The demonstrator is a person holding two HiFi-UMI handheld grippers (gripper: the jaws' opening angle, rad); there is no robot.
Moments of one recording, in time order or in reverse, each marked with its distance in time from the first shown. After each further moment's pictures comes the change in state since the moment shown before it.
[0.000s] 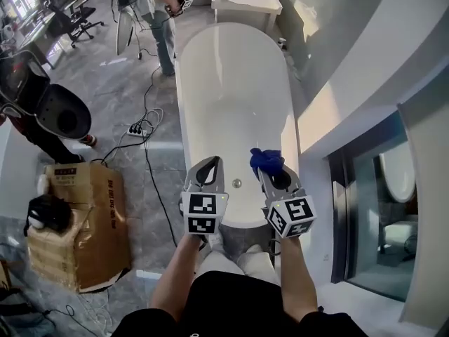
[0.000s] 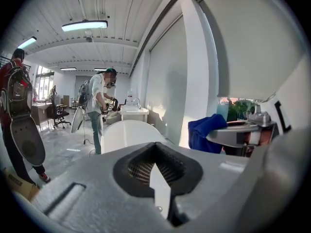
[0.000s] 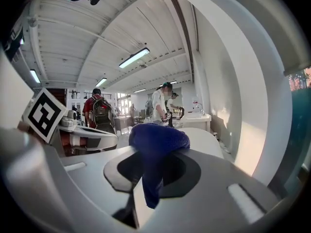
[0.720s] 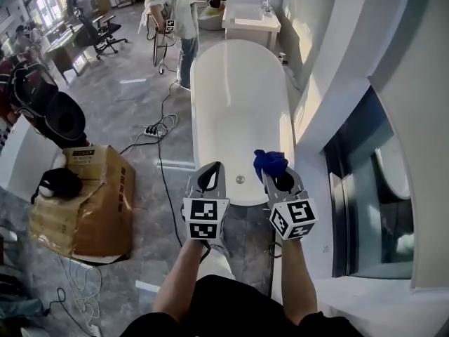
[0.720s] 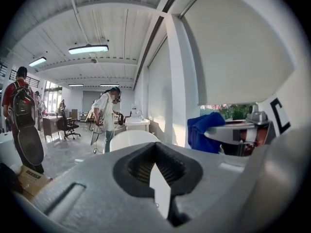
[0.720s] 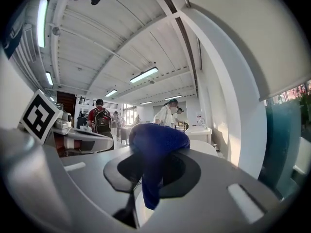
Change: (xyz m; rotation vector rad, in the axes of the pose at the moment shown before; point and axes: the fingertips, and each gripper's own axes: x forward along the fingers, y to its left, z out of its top) left arm -0.185 -0.122 -0.029 0.056 -0.141 0.097; right arm -0.200 0.064 -0.011 -0.046 -0.170 0.039
